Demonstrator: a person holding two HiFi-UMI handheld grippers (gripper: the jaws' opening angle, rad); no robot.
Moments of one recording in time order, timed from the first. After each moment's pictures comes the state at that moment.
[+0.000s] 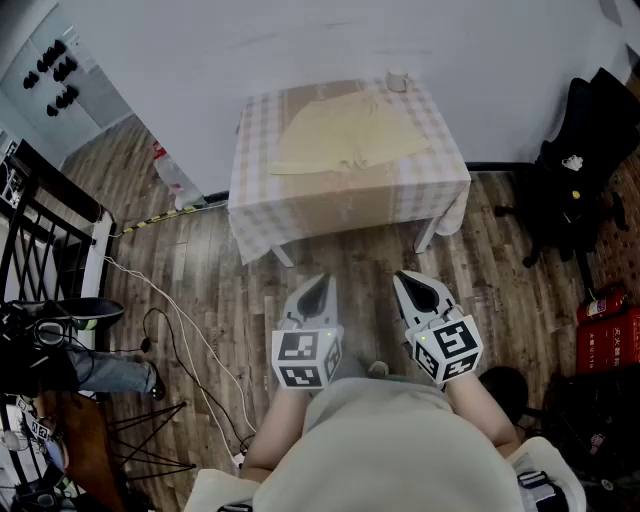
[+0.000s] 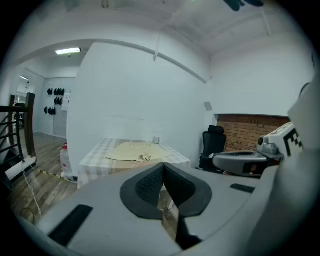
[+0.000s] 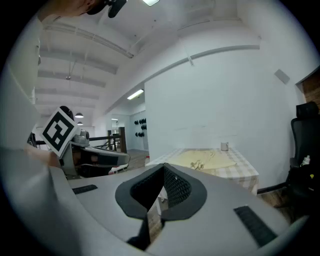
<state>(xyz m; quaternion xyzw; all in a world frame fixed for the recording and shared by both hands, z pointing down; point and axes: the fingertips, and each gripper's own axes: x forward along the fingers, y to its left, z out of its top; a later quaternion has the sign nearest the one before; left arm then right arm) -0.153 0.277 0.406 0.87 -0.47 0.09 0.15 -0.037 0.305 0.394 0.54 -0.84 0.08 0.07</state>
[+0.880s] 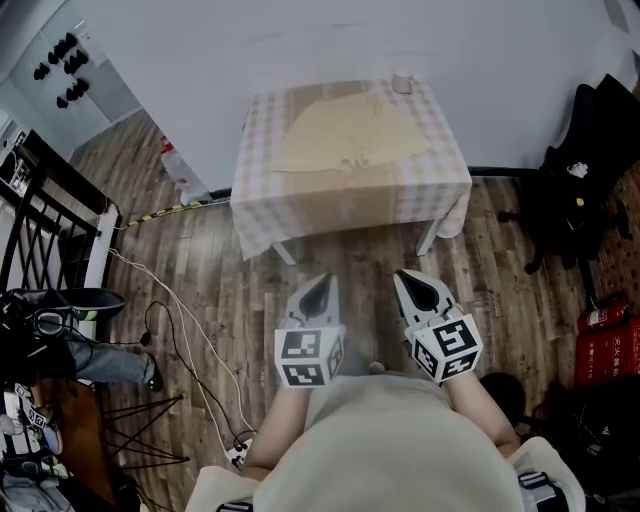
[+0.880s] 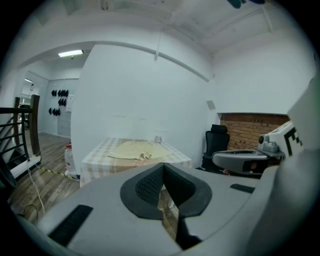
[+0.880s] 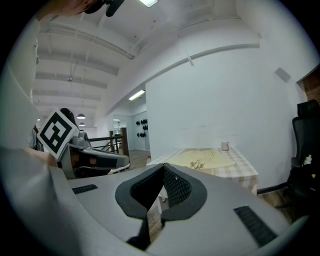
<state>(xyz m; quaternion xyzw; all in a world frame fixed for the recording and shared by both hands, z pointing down) -0.140 0.290 0.410 0.85 -0.49 0.09 0.15 -0.024 0.311 0.396 0.53 -0.84 0.08 0.07</state>
